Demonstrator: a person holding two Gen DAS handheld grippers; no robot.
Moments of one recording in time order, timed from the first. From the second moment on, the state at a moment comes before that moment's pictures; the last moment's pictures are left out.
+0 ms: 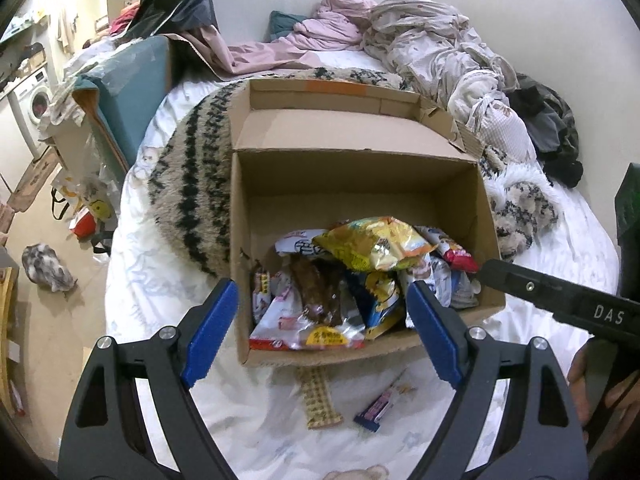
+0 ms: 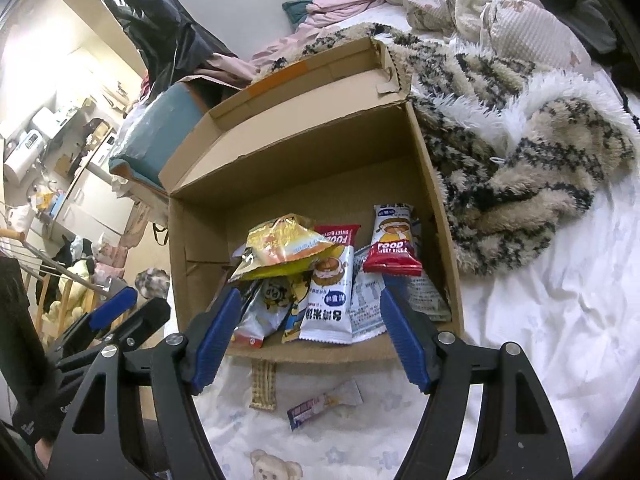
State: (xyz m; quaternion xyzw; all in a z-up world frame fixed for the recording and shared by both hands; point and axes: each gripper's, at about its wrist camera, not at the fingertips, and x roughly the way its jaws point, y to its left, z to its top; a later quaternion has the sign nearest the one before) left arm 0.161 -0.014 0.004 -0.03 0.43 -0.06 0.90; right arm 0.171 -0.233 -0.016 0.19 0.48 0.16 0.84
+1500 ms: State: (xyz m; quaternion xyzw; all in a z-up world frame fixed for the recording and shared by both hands) left arm 0.129 0.029 -0.060 -0.09 0.54 0.00 0.83; right arm 0.145 -0.169 -0.159 0.15 0.67 0.09 0.72
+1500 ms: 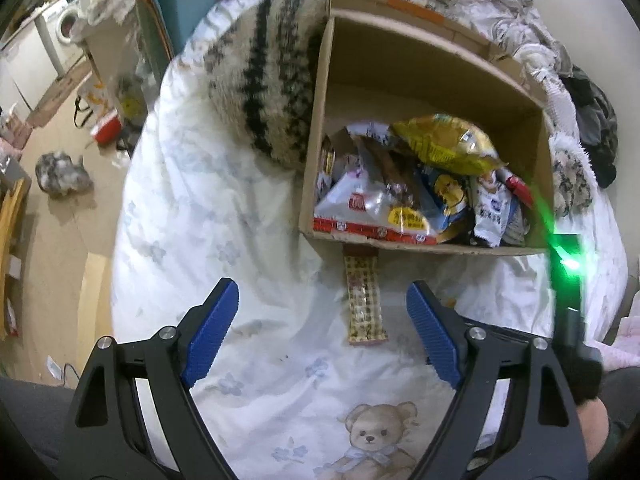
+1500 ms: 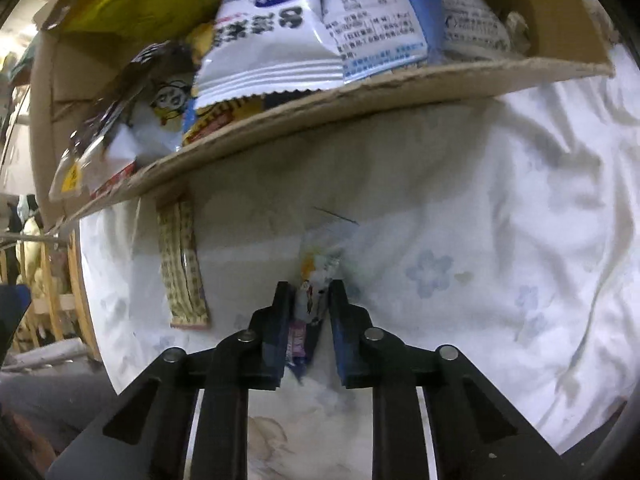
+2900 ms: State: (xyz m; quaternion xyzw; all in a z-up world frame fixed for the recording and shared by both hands) left arm 0.138 -0.027 -0.129 -0.01 0.62 -0.01 0.78; right arm 0.128 -0.205 -0.098 0.15 0.61 0.14 0.76
